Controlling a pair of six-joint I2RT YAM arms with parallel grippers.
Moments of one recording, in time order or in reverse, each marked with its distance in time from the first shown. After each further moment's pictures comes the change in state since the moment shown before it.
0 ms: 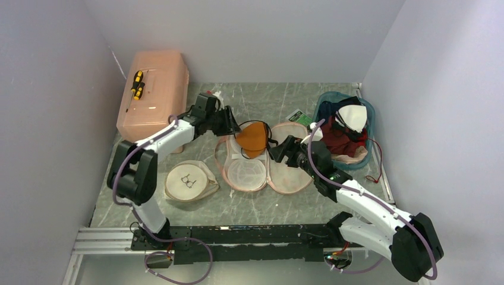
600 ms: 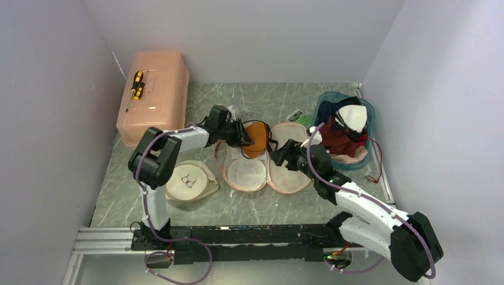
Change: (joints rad) left arm -0.056 0.176 -0.059 0.282 0.168 -0.142; right arm -0.004 -0.018 -0.066 0.061 -0.034 0.011
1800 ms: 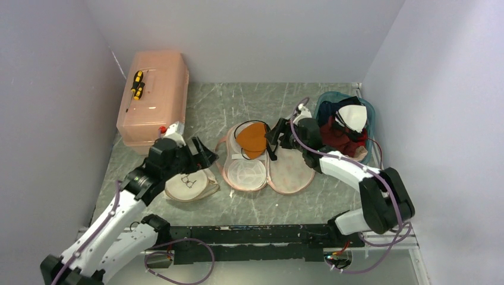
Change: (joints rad) left arm 0.000 -1.112 -0.450 -0.487 -0.388 -0.015; right arm -0.126 0.410 0.278 0.050 -0.126 -0.118
